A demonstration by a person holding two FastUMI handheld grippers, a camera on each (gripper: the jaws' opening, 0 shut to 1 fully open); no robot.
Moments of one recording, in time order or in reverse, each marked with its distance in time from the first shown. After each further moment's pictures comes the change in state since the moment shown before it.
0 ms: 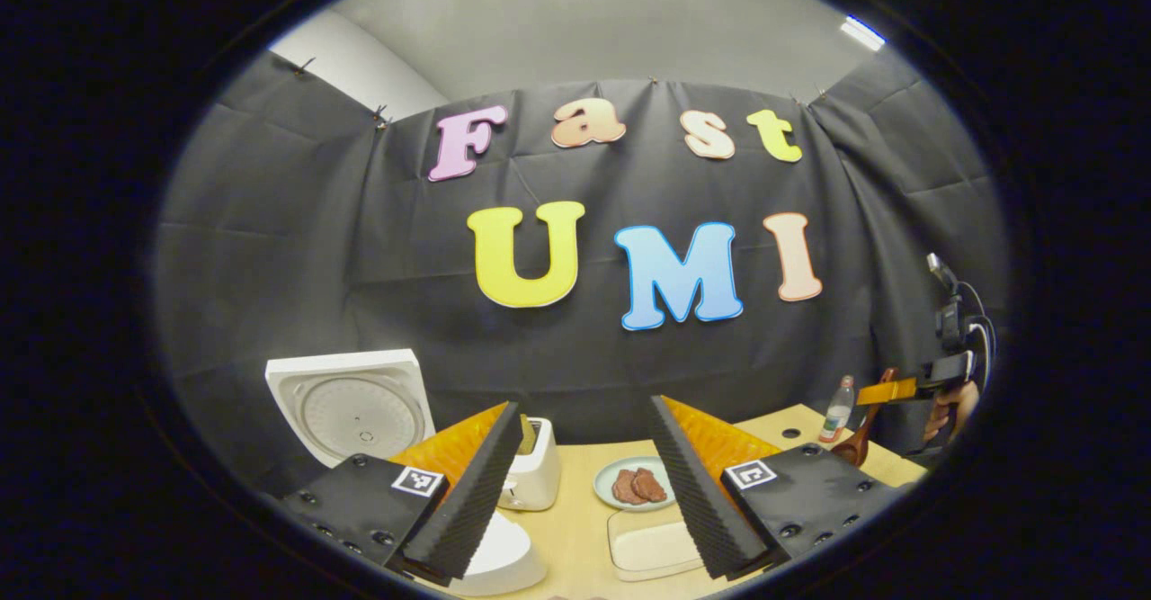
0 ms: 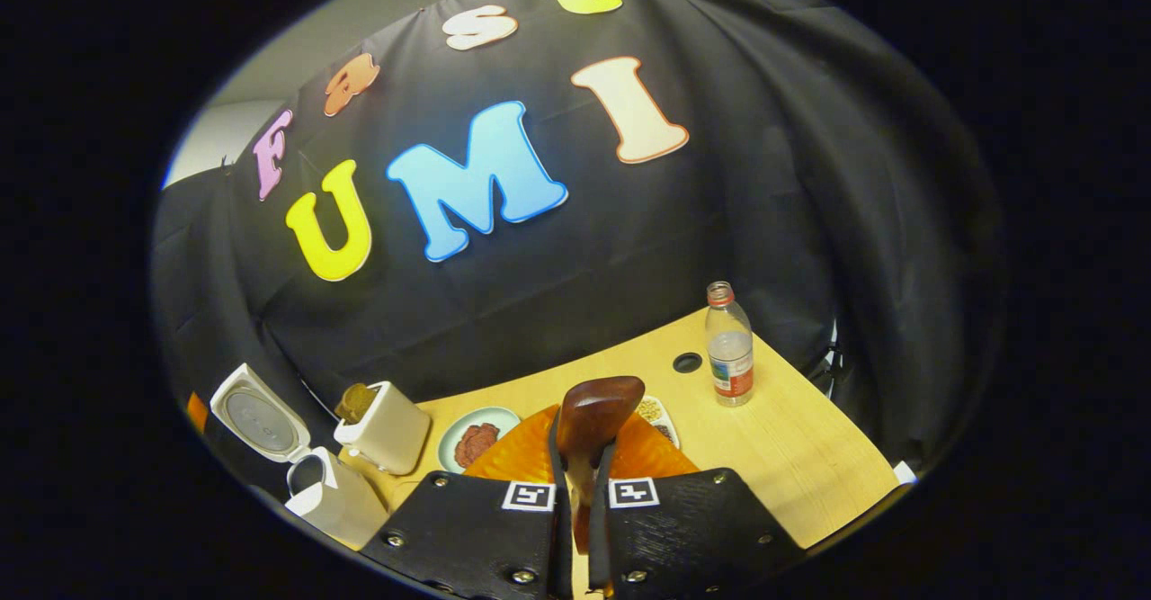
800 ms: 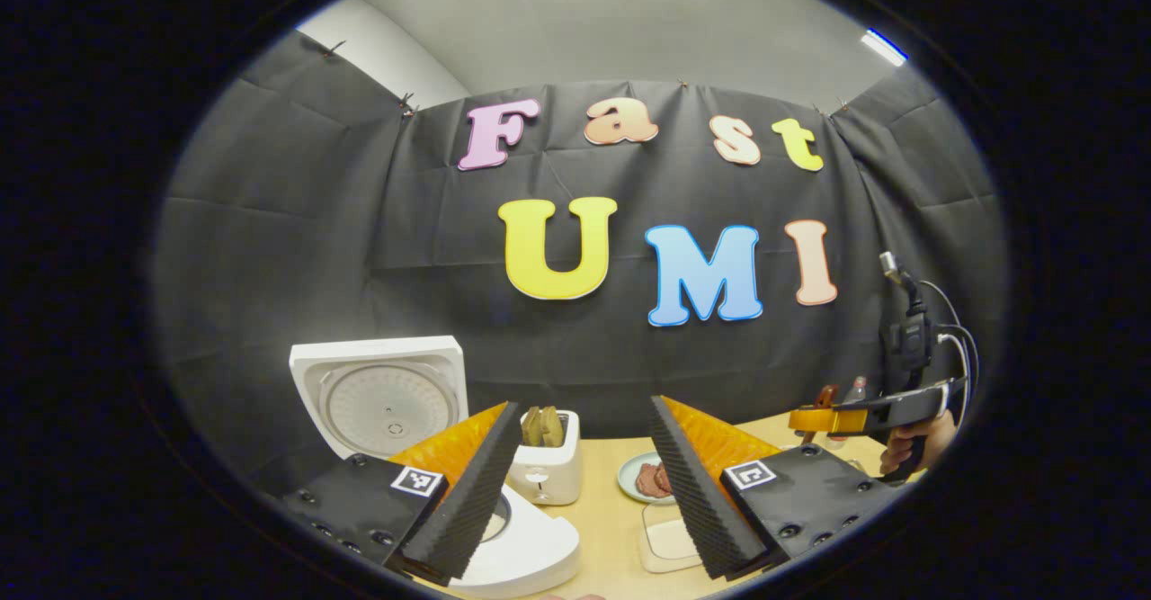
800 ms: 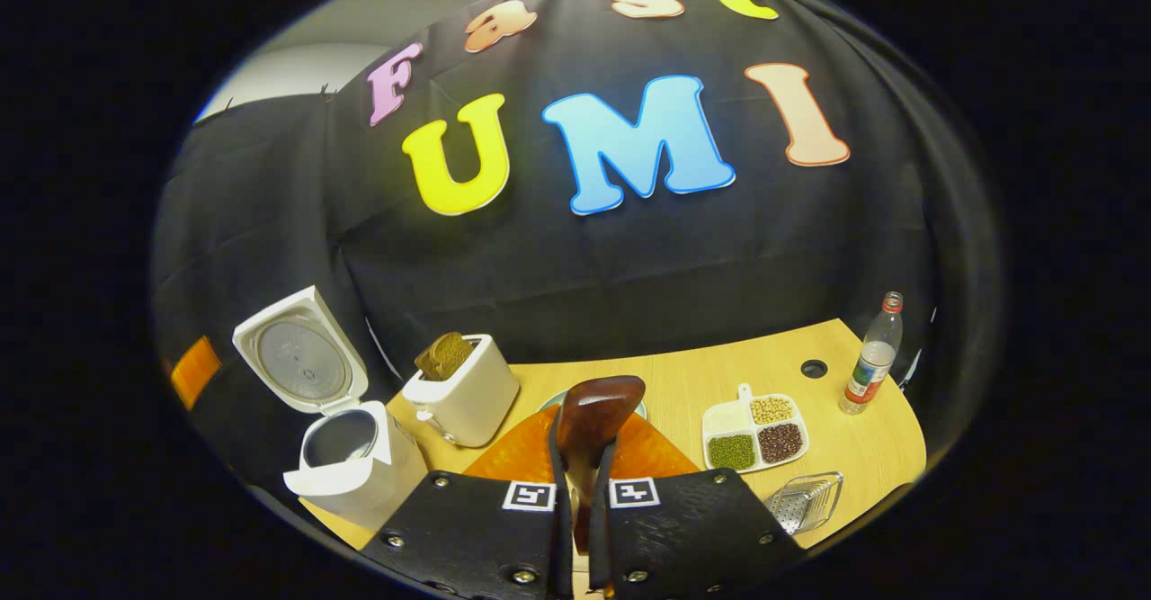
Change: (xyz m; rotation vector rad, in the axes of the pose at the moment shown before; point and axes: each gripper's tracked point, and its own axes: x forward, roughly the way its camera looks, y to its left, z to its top) left arm -0.014 0.069 -0.017 -0.035 0.008 0.029; right arm 0.043 0.162 -0.097 -0.264 0.088 0.212
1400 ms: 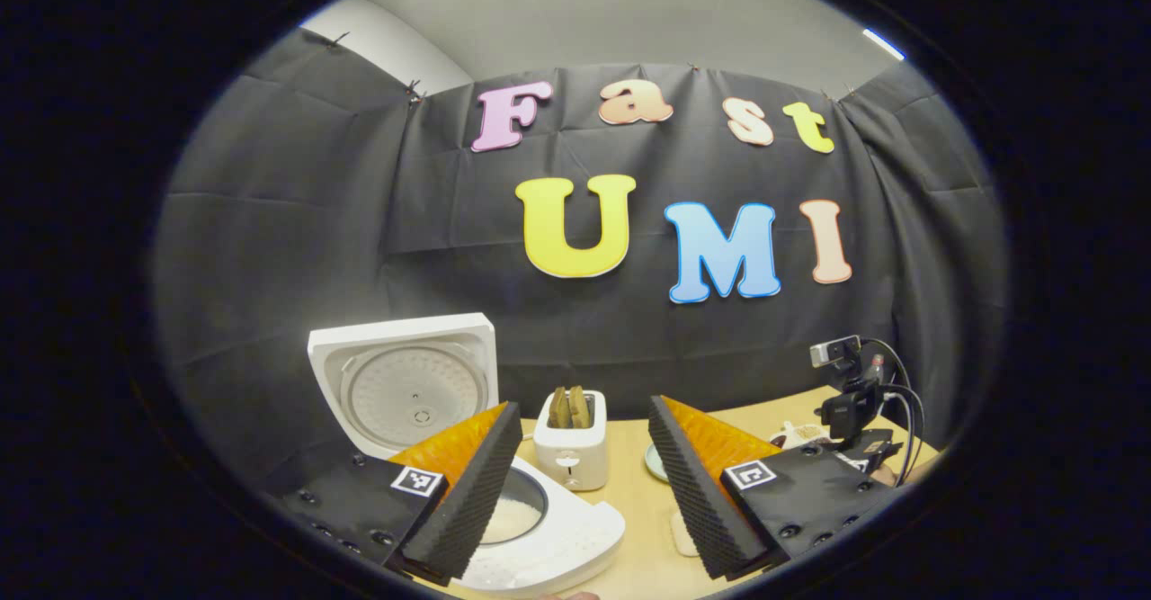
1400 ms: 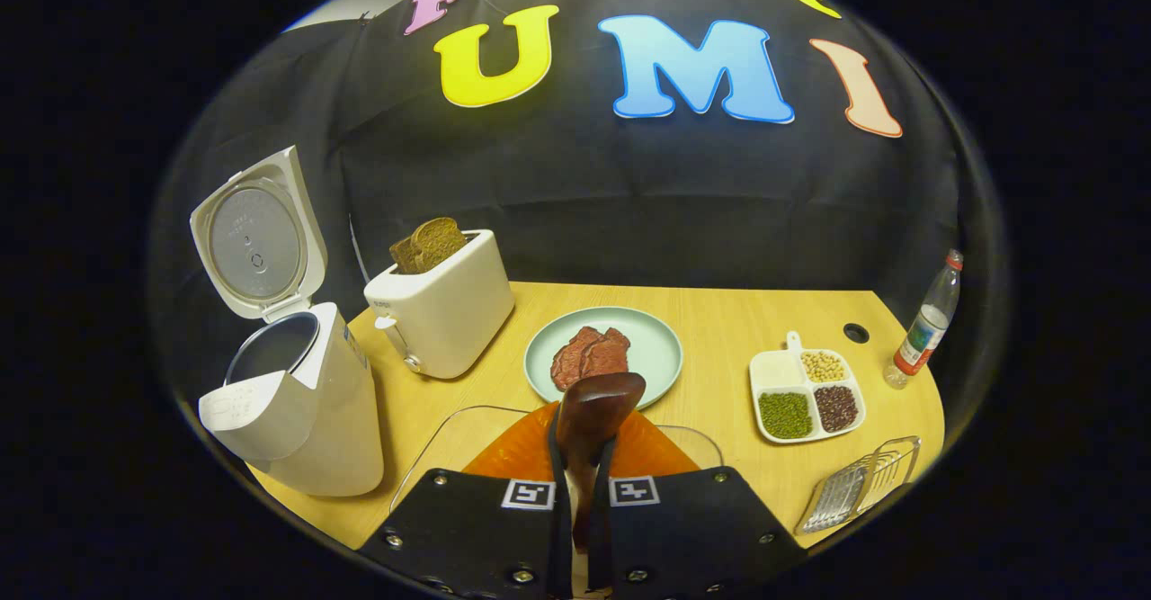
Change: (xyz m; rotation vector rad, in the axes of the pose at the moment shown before) left arm 0.003 0.045 -0.037 0.011 0.082 0.025; right arm 0.083 0.035 -0.112 -0.124 0.147 -0.029
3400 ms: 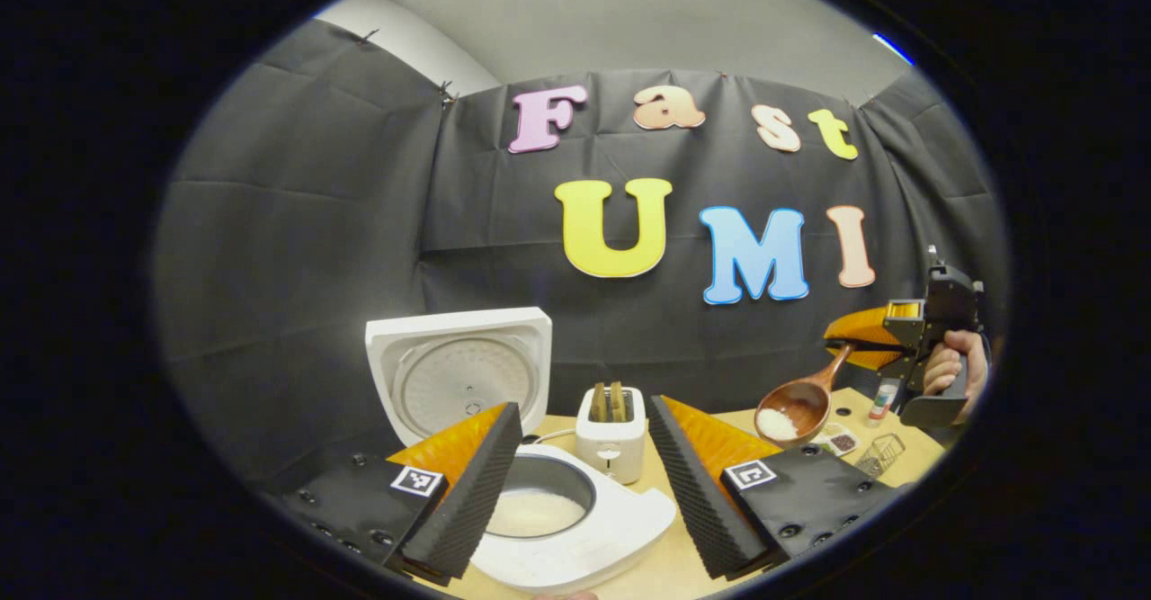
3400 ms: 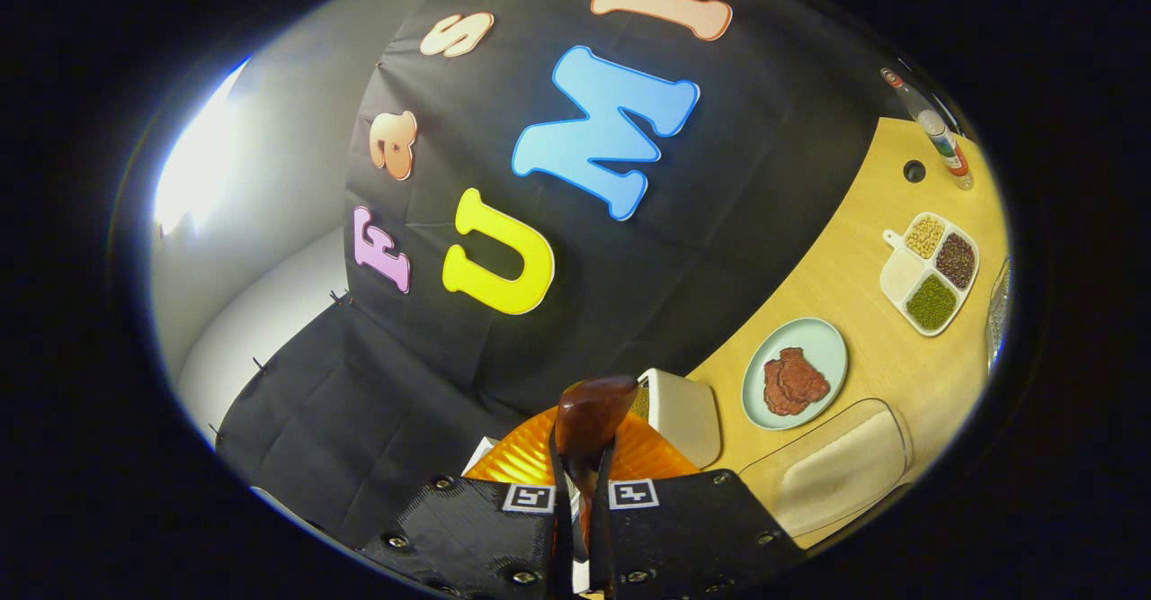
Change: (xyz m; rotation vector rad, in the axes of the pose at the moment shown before) left arm -0.020 0.063 -0.006 -0.018 -0.041 0.073; right arm -0.121 0.033 0.183 0.873 -0.264 0.465
